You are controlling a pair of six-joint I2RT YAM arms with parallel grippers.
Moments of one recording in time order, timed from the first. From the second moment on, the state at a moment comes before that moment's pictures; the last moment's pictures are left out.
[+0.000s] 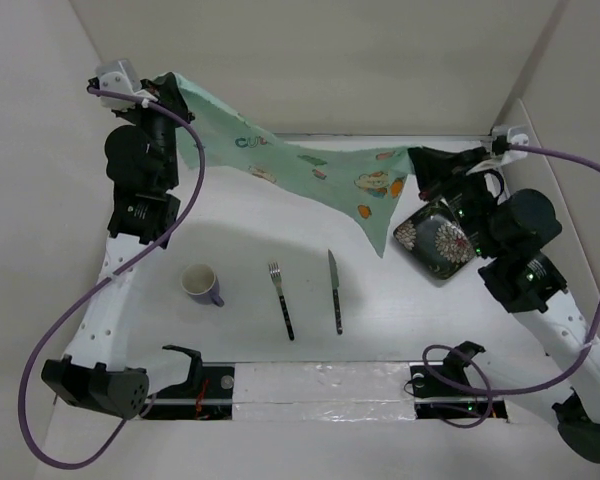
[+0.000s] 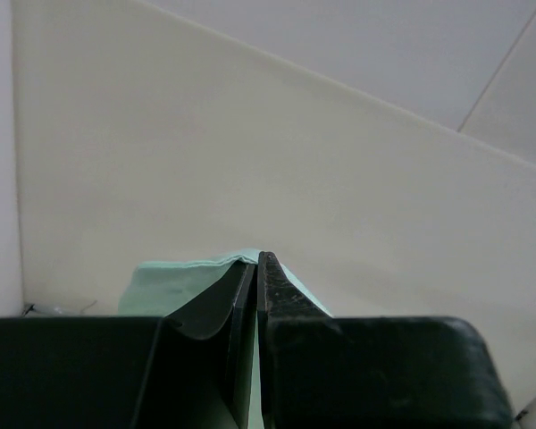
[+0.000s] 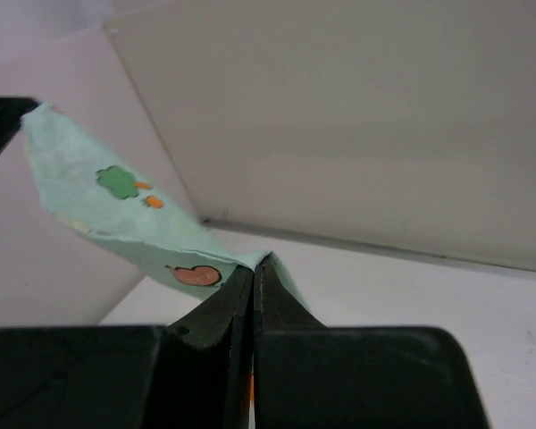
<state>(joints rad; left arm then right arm) -0.24 1.18 1.41 0.15 -0.31 -0.25 0.63 0.87 1.17 -0.02 0.17 0.23</state>
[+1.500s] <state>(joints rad) -0.18 2.17 1.98 -0.36 -0.27 -0.29 0.29 1.79 1.32 0.07 -0.02 0.43</state>
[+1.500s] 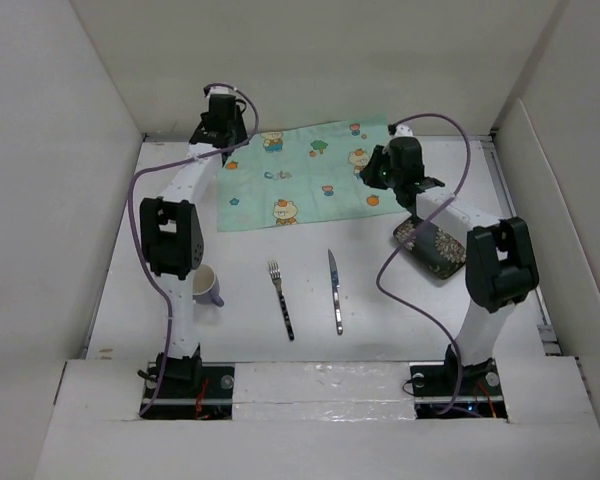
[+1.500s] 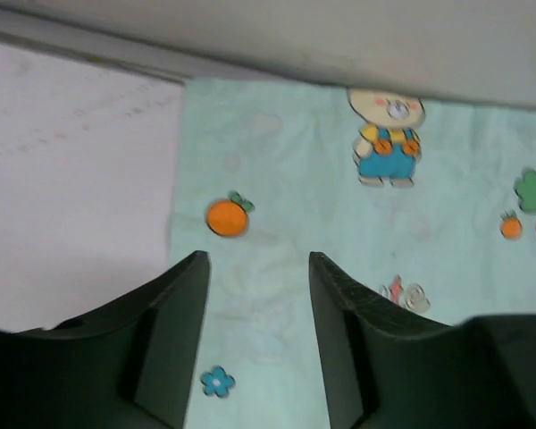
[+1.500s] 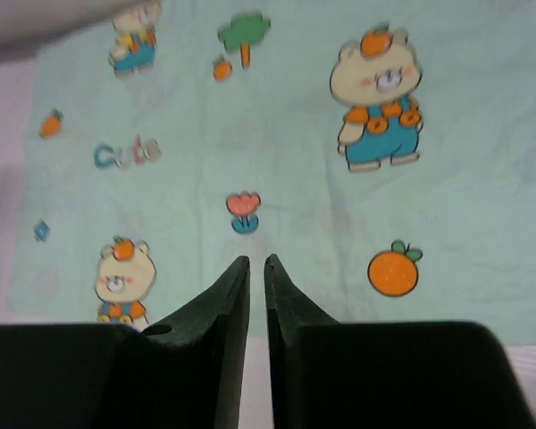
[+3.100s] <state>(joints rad) -0.44 2.07 1.41 -0.15 -0.10 -0.48 0.54 1.91 1.25 -0.32 0.12 0.40</state>
